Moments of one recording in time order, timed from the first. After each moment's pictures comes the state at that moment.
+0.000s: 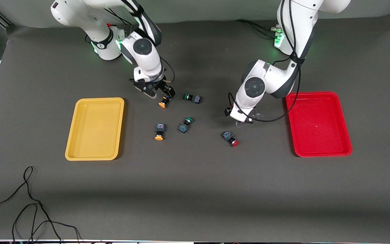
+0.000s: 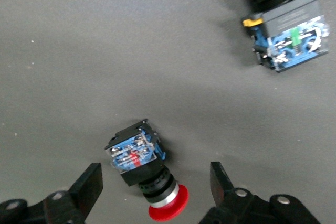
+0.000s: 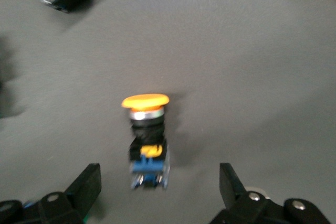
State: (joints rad) left arm -0.60 0.40 -0.04 -2.17 -0.17 2.46 -0.82; right arm 0.89 0.24 -0.08 -2.52 0.03 2.80 1.42
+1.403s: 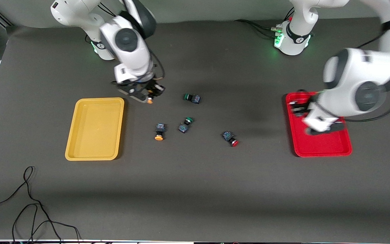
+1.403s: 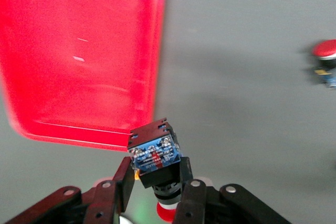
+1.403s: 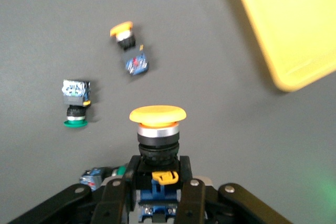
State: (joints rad) left arm -0.12 0.14 0.00 -1.90 -0.05 1.73 -0.25; right arm 0.89 0.02 -0.28 -2.09 0.02 2.02 1.04
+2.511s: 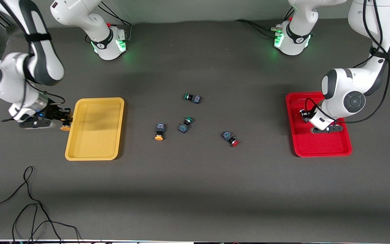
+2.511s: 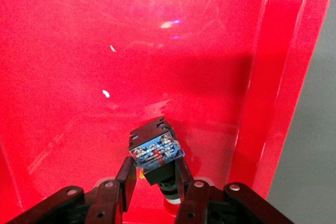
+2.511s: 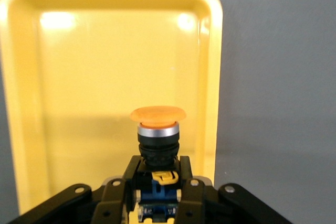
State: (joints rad) left arm 0.02 0.27 -0.01 -2.34 0.03 2.38 -0.11; right arm 0.86 0.09 -1.03 -2.40 0.14 2.43 -0.28
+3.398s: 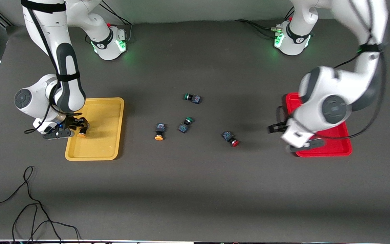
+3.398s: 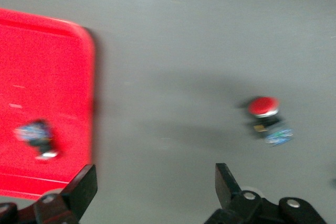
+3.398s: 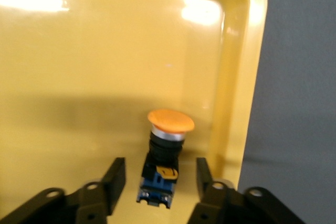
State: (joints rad) left arm -0.31 0.40 -0.04 -1.69 -0.09 1.92 -0.55; right arm 0.87 0.48 -0.97 -2.31 0.65 2.46 -0.68
